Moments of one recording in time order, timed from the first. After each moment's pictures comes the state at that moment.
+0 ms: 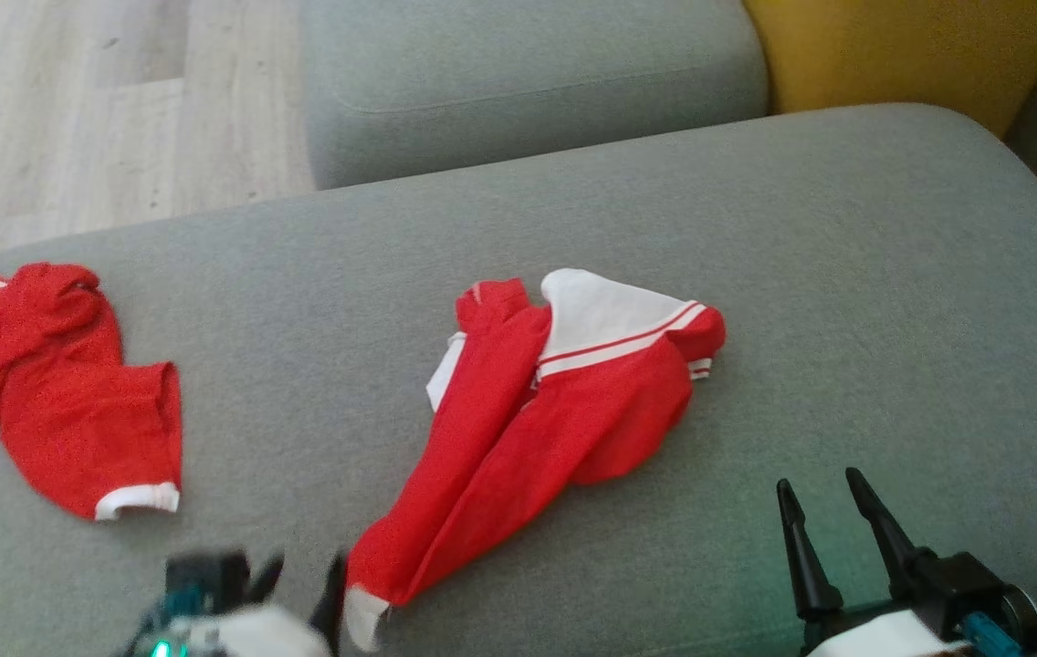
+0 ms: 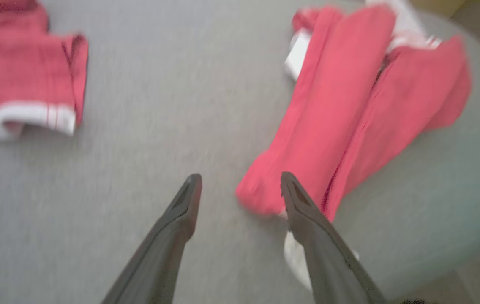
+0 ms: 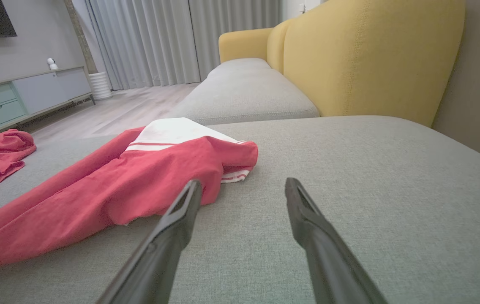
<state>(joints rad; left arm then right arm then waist) 0.10 0.47 -0.67 0.05 -0.70 0.37 0.03 0.15 -0.05 0.09 0.23 0.07 0.13 -0.25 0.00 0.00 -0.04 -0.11</state>
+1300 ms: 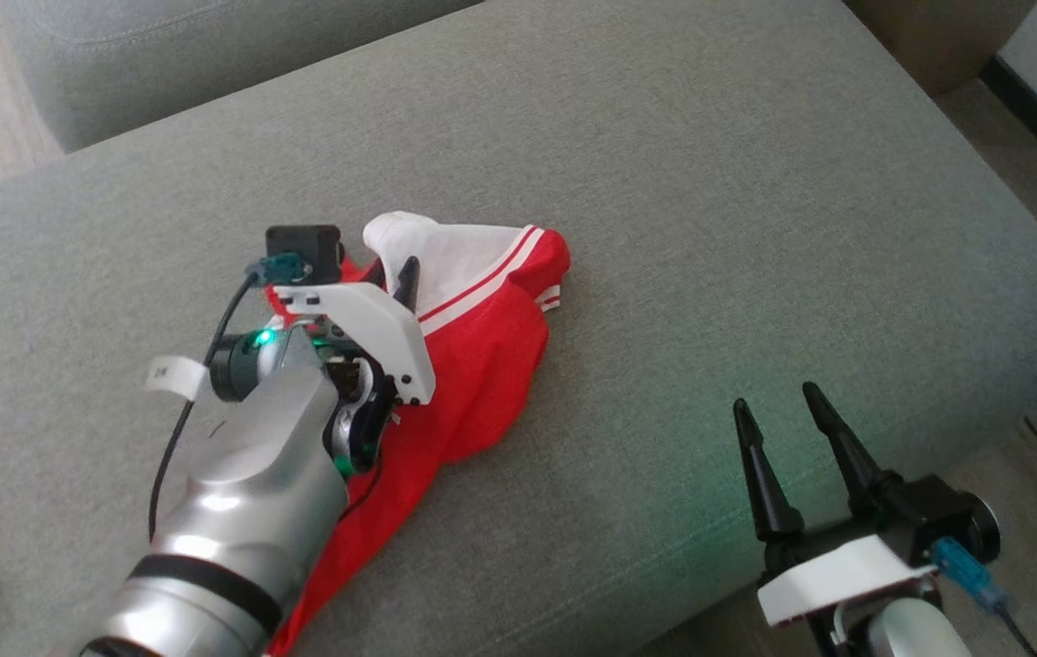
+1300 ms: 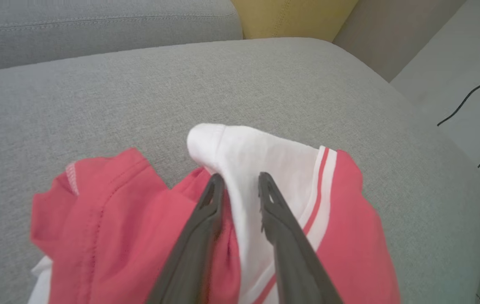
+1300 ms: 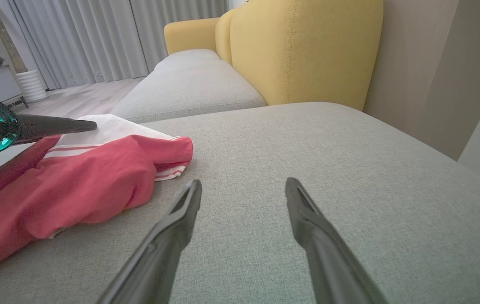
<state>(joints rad) -0.71 0.06 -0.69 0.88 -0.74 0.11 -0.06 0.01 -0.05 0.17 0.22 0.09 0.13 -0.25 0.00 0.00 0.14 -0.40</state>
